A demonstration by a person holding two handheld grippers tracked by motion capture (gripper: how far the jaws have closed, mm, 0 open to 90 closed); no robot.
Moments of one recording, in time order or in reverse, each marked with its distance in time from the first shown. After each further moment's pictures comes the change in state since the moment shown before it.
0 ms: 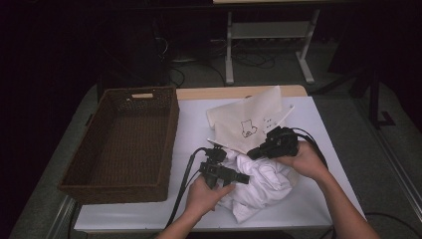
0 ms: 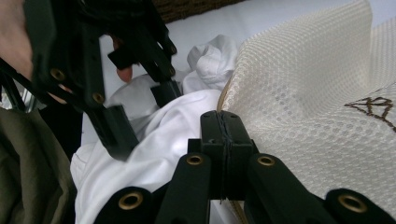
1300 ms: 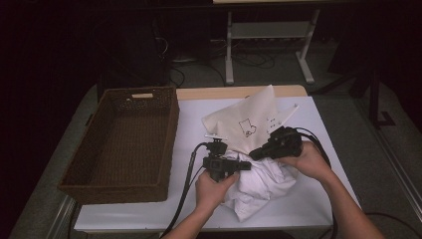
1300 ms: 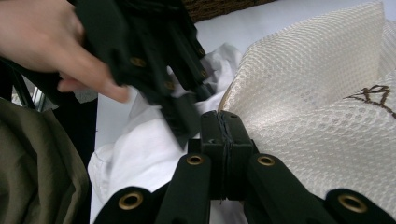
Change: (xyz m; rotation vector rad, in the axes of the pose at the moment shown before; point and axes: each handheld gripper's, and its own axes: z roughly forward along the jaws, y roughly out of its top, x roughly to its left) left arm -0.006 0.007 -0.007 -0.183 -0.019 0.001; right arm 0.005 -0.001 -0.010 -0.020 0.023 -0.007
